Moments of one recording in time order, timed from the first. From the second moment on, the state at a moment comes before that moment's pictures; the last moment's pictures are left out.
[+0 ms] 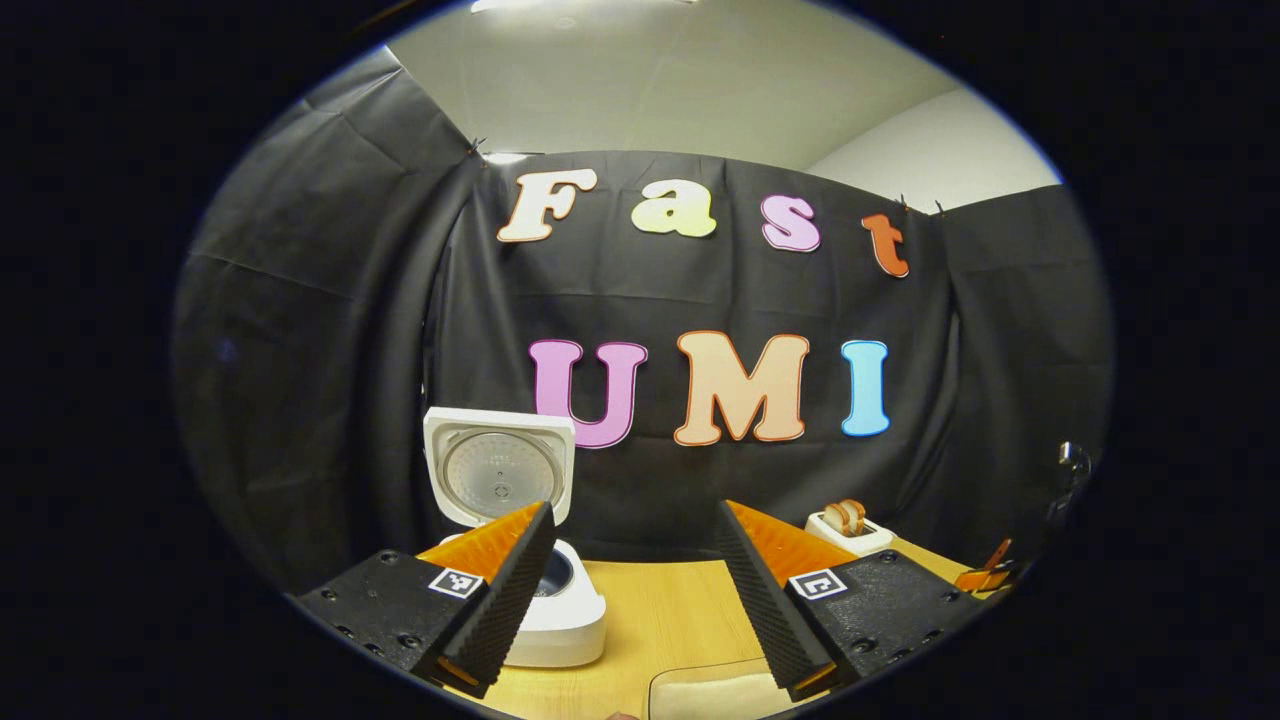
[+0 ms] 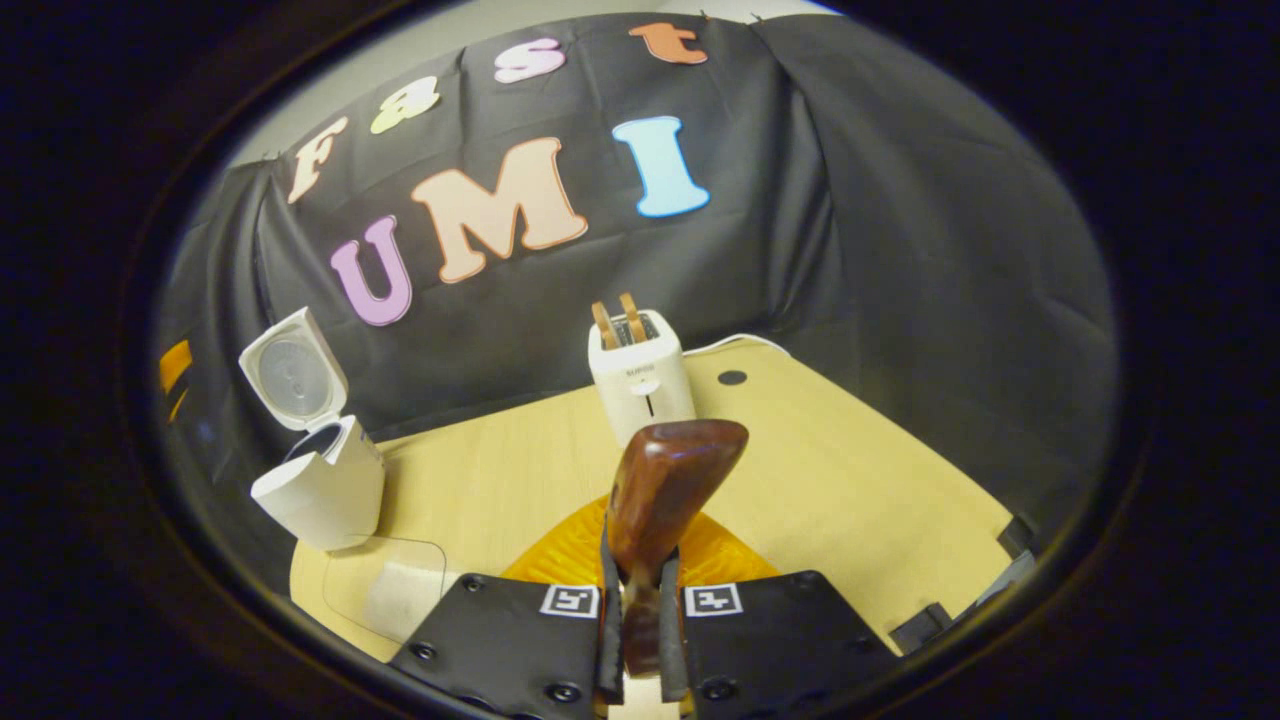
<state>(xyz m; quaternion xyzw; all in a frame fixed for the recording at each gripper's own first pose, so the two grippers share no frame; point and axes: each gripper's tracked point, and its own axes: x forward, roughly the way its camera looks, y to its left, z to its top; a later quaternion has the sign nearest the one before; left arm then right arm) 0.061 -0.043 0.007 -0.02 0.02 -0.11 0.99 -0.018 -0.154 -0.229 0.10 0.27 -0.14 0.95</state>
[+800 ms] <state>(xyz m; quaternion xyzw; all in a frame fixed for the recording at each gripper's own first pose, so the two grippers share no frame) 0.052 -0.041 0.013 -0.02 0.02 -0.10 0.99 -0.033 -0.157 -0.265 0.06 0.31 -0.14 0.94</state>
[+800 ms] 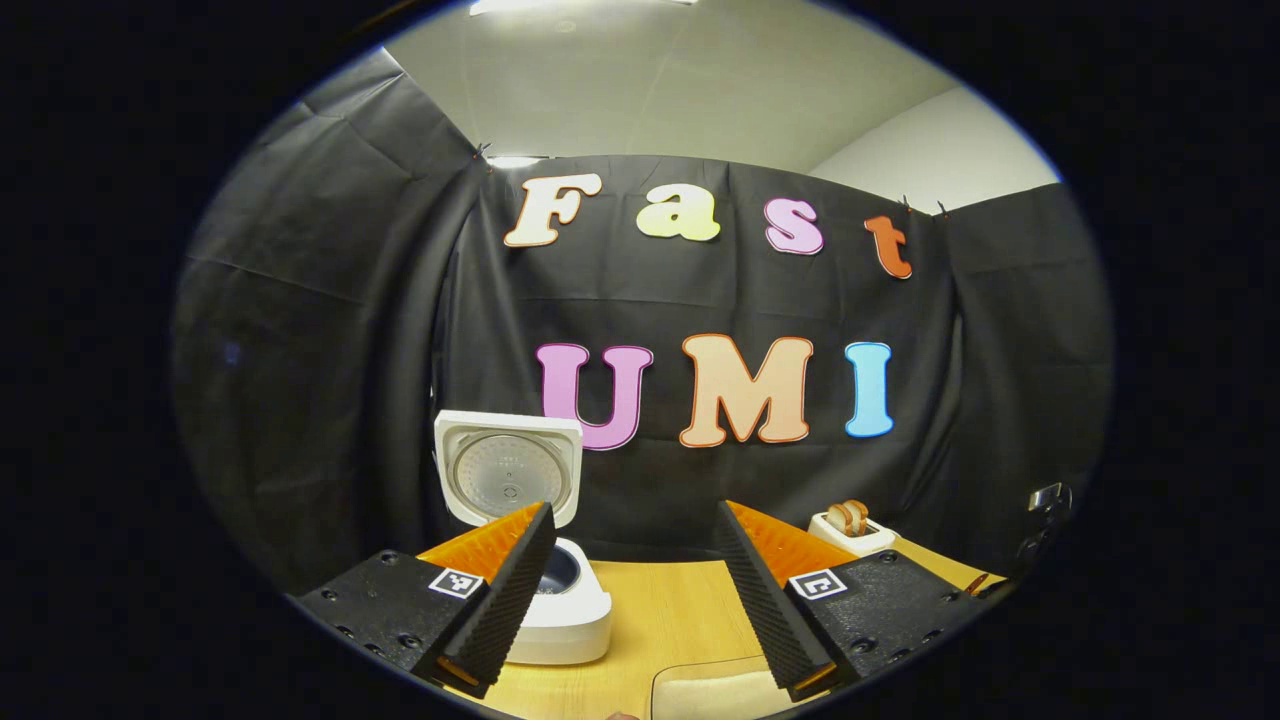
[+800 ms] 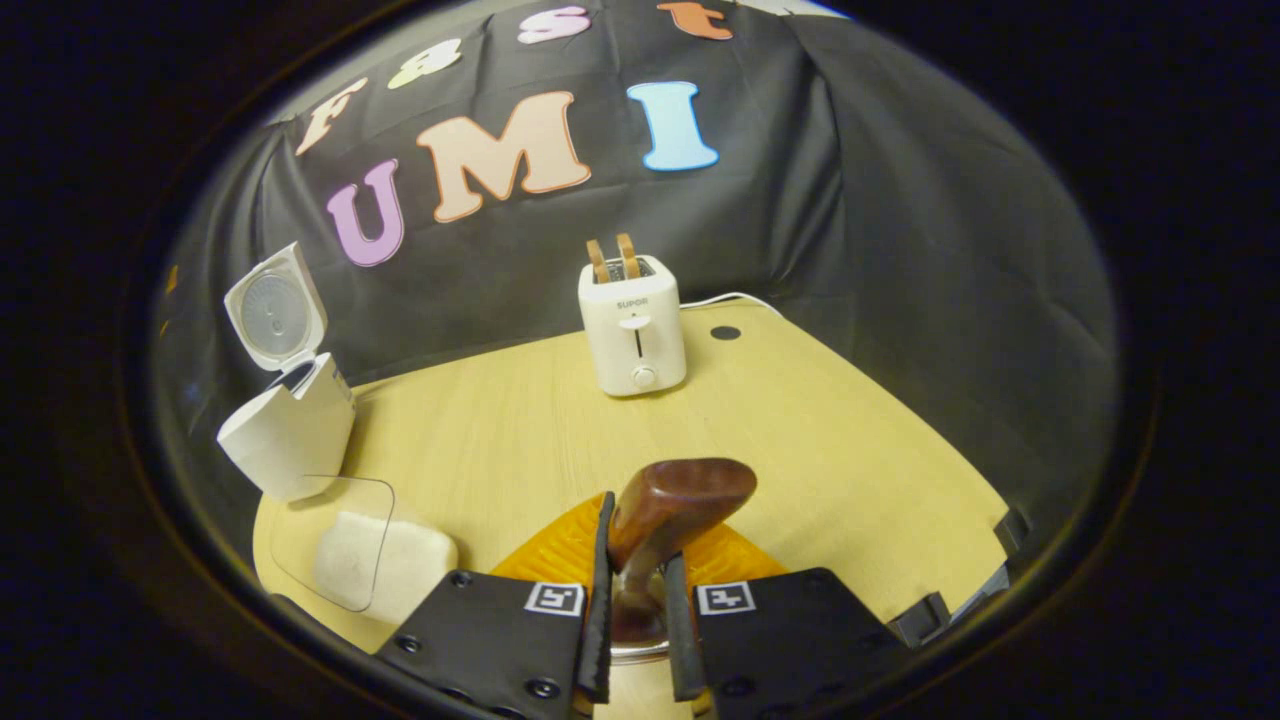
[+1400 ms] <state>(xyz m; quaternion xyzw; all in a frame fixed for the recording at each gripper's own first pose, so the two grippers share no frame) 0.057 -0.033 0.022 -0.02 0.01 -0.09 1.00 -0.021 -0.173 -0.144 -0.02 0.18 -0.16 0.97</state>
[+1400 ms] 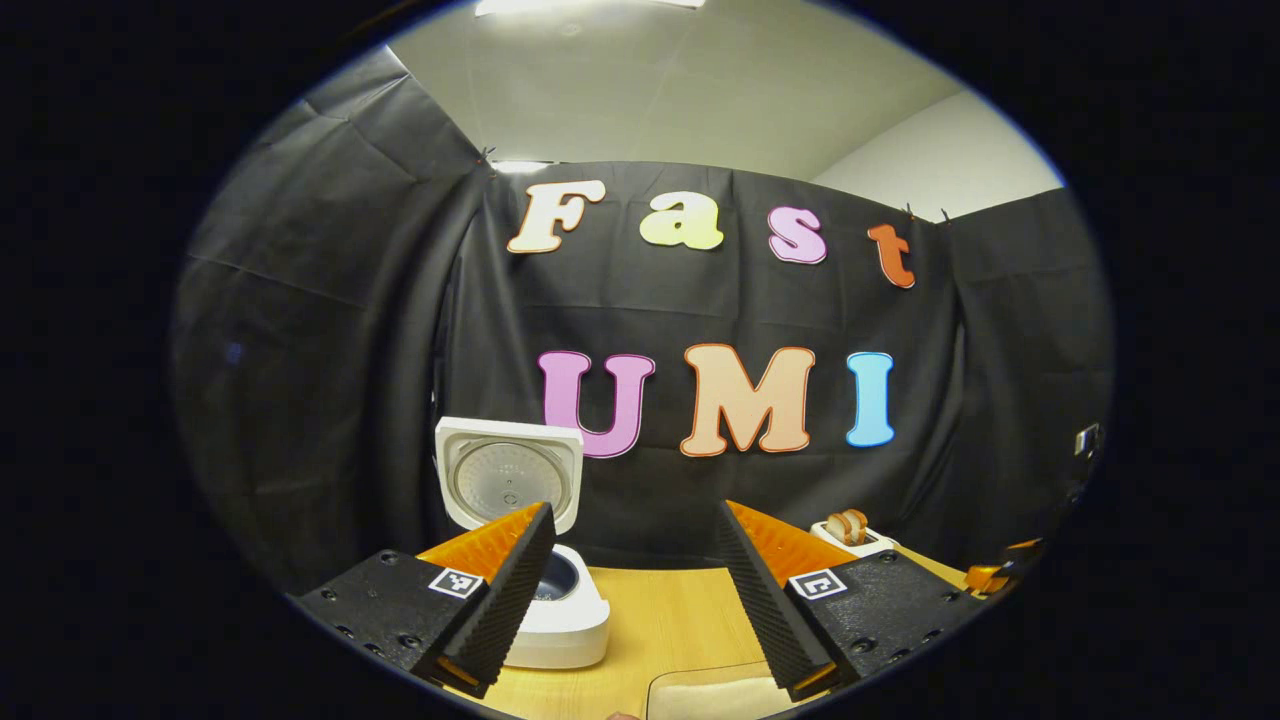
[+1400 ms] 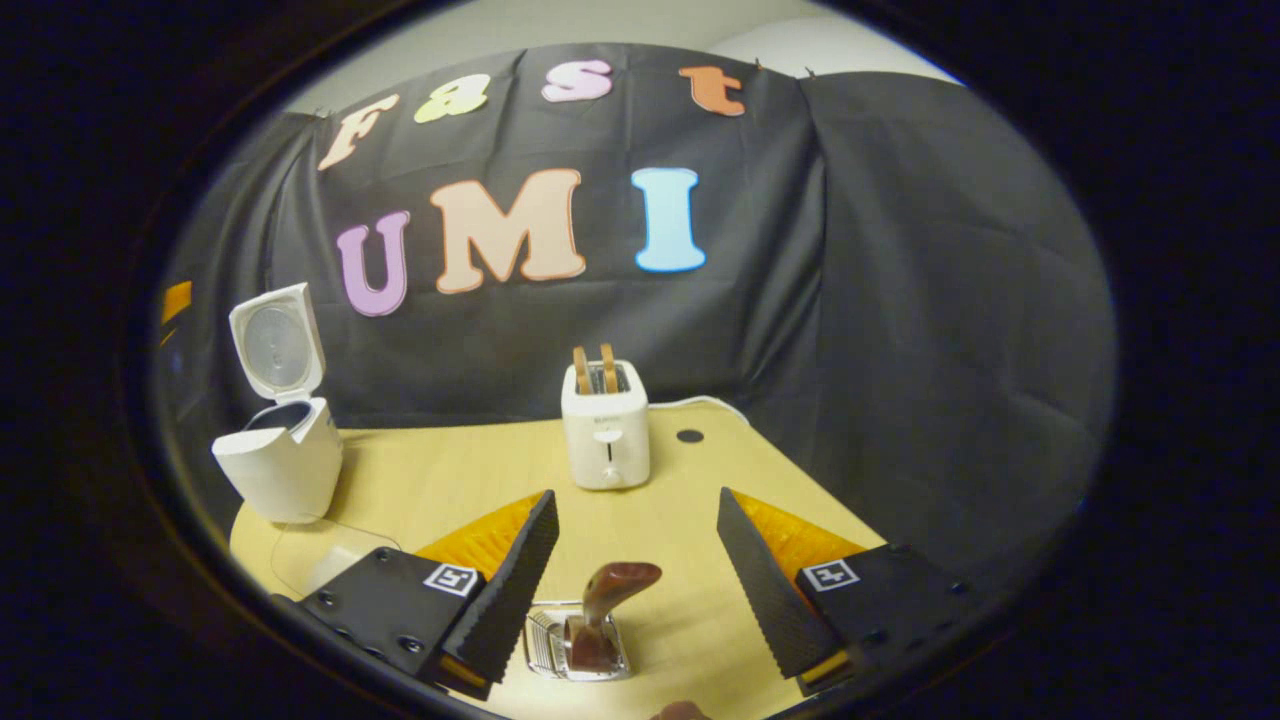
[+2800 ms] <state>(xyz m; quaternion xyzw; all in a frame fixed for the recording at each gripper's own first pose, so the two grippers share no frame) 0.321 0.092 0.072 0.00 0.03 -0.02 1.00 0.026 -0.028 -0.126 -0.05 0.17 -0.02 0.98</state>
